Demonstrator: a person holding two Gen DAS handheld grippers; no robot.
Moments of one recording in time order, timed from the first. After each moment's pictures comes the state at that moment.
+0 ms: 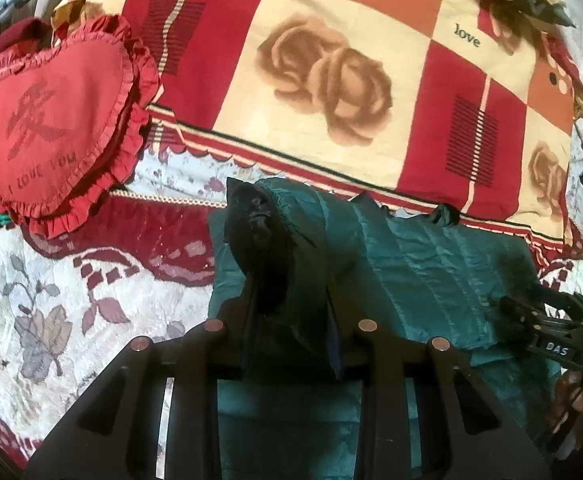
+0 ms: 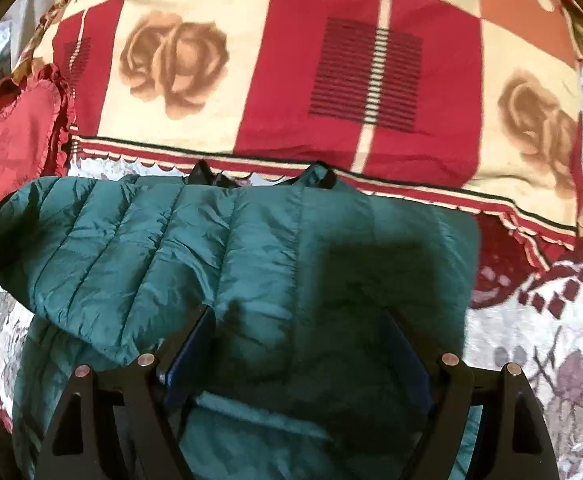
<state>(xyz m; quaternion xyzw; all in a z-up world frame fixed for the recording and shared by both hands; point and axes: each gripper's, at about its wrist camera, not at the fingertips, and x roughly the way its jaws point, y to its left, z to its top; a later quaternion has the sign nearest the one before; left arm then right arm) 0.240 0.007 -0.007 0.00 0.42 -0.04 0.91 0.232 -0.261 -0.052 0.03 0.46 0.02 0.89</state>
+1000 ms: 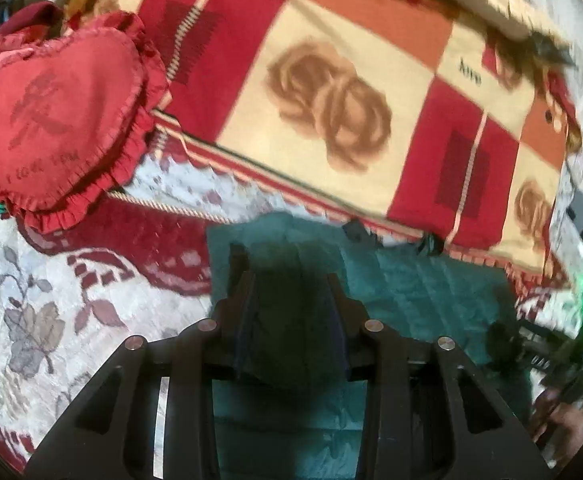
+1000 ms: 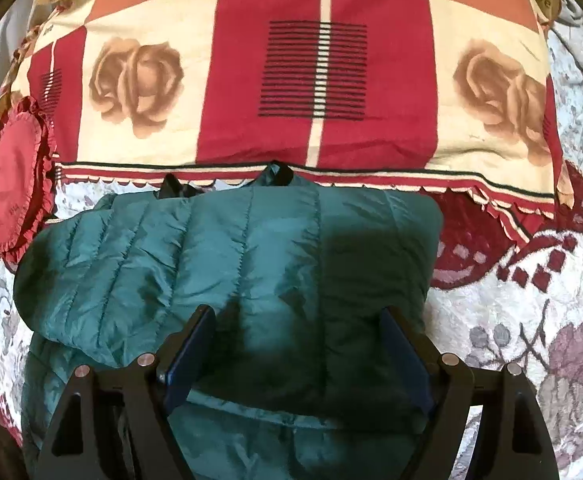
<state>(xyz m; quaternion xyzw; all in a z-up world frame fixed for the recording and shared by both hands) 0.245 0.020 0.007 -0.04 0.42 -0.05 0.90 0.231 -0.286 -0.050 0.06 0.47 0.00 0.88</state>
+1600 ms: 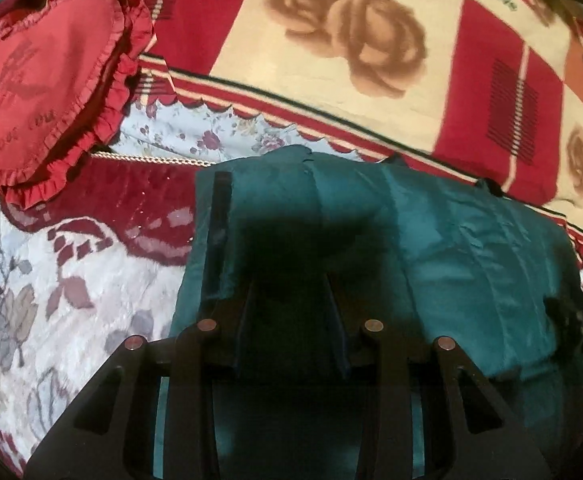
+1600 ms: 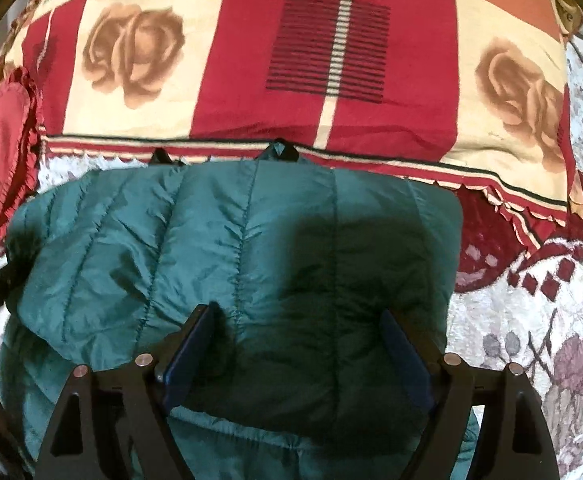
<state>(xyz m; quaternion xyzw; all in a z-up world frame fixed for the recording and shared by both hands) 0.280 0.004 -0.077 0.00 0.47 -0.01 0.88 0.255 -0.272 -0.088 0.03 0.50 -0.01 0.86</state>
